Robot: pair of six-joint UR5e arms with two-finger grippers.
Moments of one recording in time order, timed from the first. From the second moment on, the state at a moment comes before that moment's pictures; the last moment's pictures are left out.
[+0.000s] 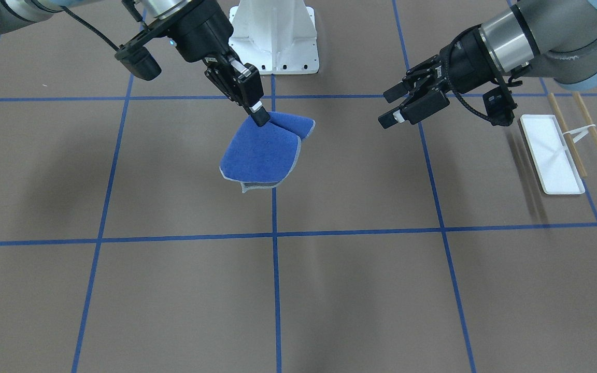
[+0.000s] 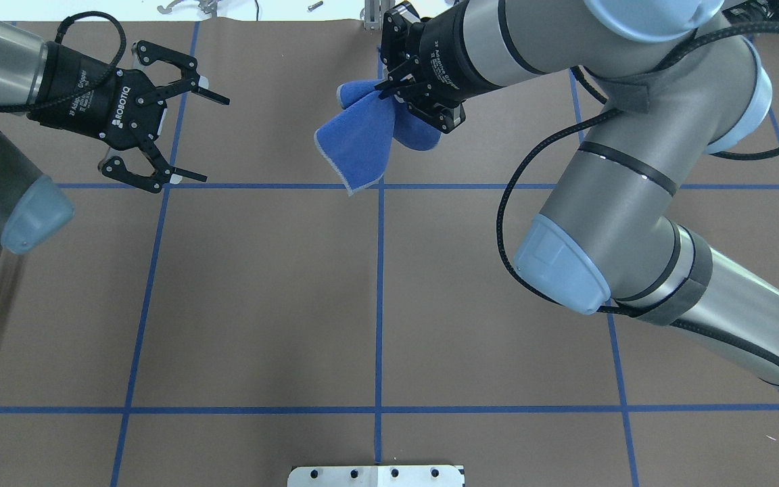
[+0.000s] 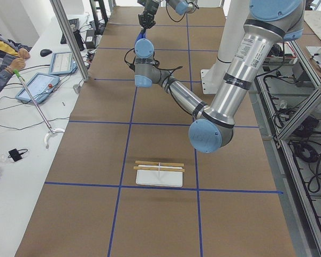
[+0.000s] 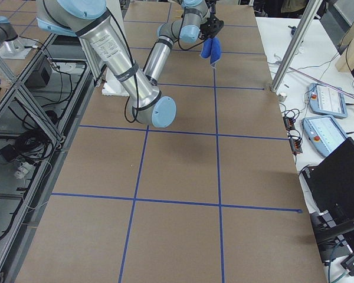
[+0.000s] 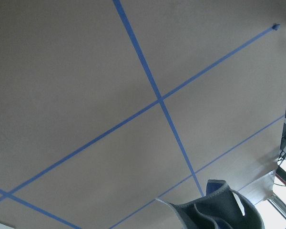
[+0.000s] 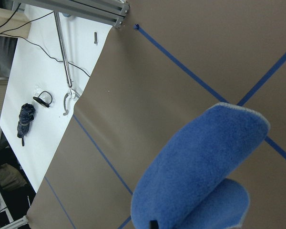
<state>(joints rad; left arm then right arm) -0.97 -2.00 -1.75 -2.61 -2.45 -2.67 0.74 -0.81 1.91 -1.32 1.90 2.15</state>
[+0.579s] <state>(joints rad) -0.91 -2.01 -1.74 -2.75 -2.36 -2.82 0.66 -0.79 1.92 -1.22 1.80 2.20</state>
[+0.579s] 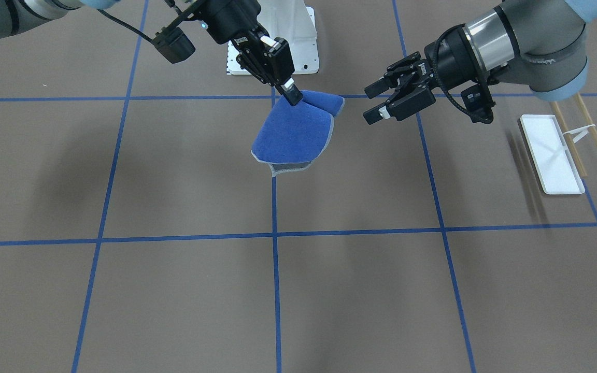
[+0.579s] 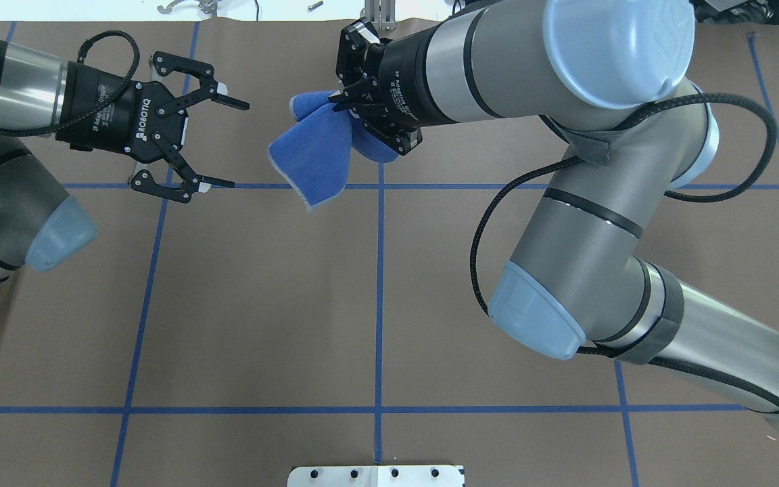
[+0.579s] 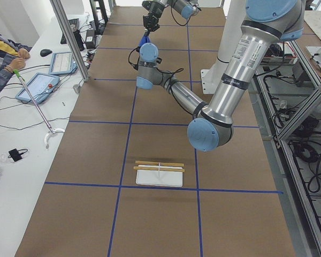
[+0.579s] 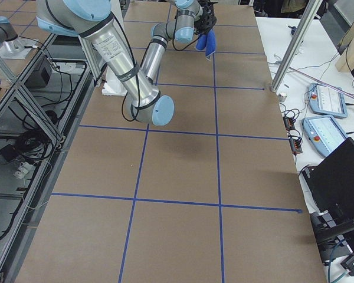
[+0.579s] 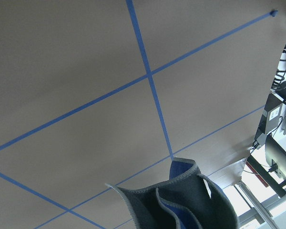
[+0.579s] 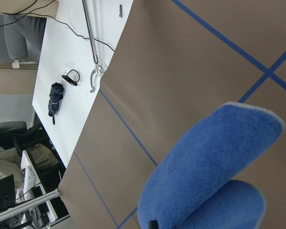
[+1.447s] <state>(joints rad) -0.86 -2.02 -1.75 -2.76 -2.33 -2.86 0.63 -0.77 1.93 -1.21 1.73 2.23</state>
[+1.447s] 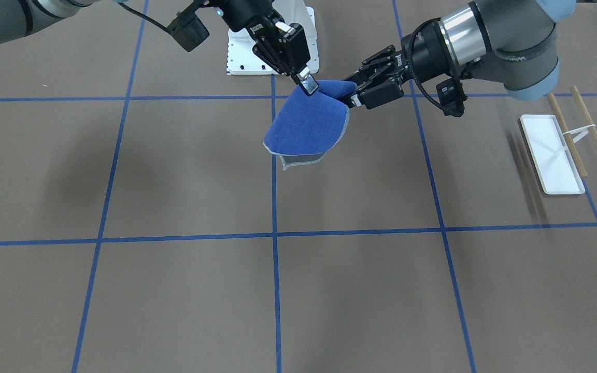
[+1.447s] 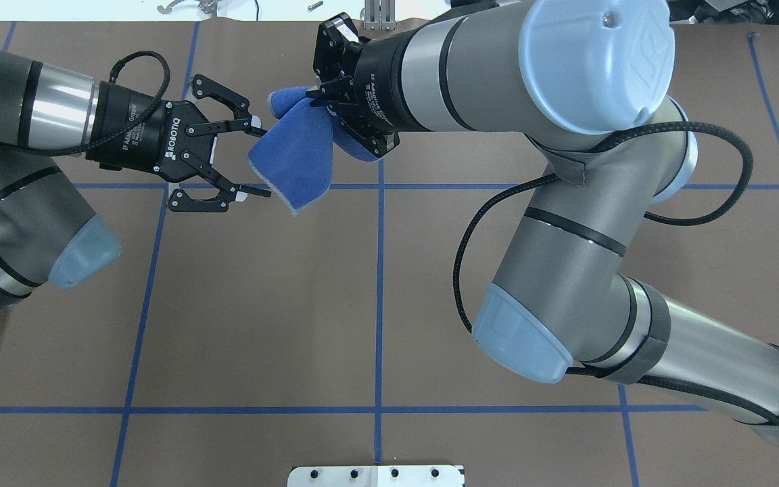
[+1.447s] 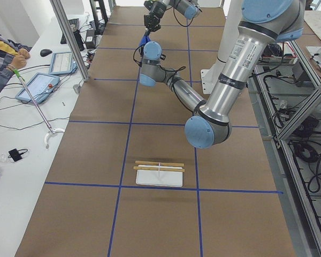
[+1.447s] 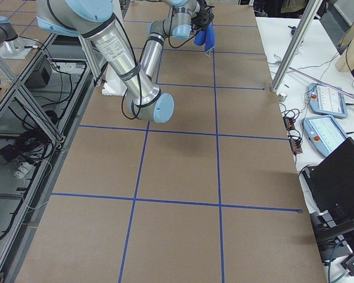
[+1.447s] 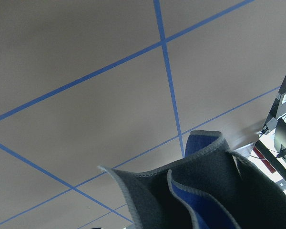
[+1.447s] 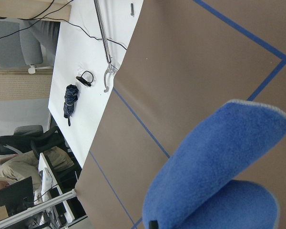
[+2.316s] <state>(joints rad) -0.86 -2.01 -1.74 -2.83 -2.29 -2.87 0.60 -0.82 1.97 -1.19 1.73 2.23</state>
